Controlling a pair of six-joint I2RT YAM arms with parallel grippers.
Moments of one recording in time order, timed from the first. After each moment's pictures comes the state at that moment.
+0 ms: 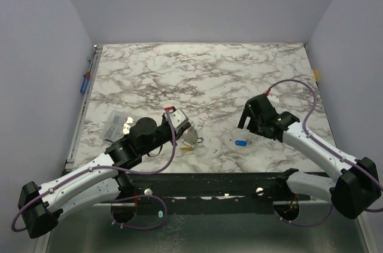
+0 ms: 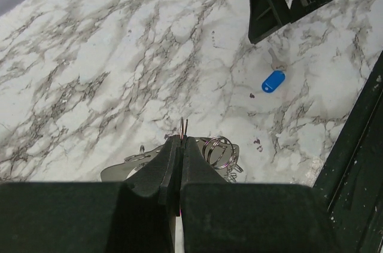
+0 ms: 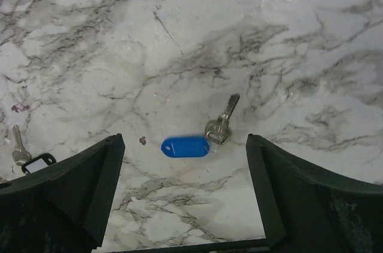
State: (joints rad) left arm -0.92 0.76 0.56 0.02 0.01 0.08; right arm 0.54 1.14 0.80 -0.65 0.33 0.72
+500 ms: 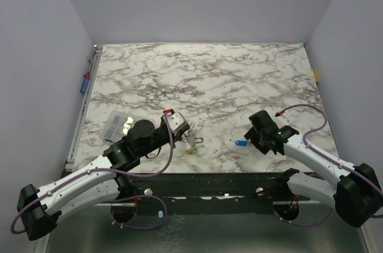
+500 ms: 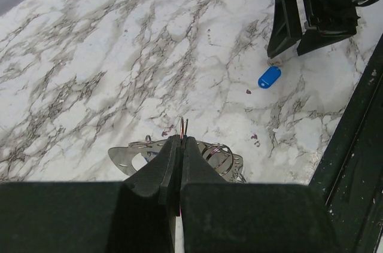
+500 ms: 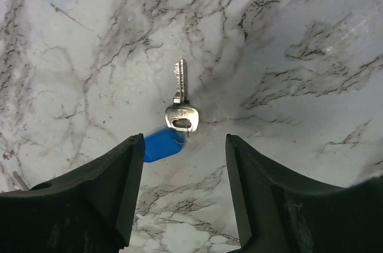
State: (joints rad) left arm -0.92 0.71 0.51 0.01 0.03 0.09; right arm 0.54 1.04 0.56 -0.63 0.34 1.23
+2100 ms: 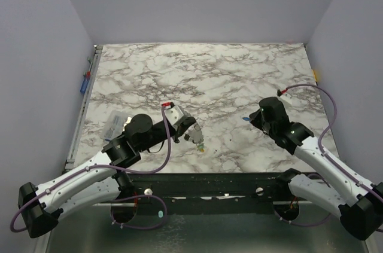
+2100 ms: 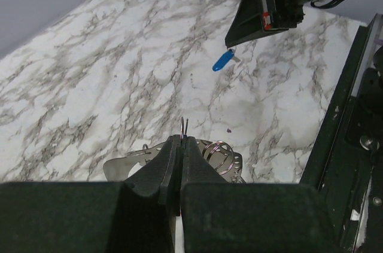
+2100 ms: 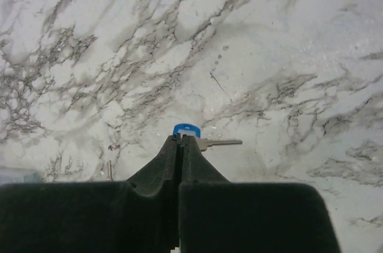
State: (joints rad) left arm -0.92 0.75 0.60 0.05 0.10 0.05; right arm 0.54 0.92 0.68 -0.49 0.41 0.94
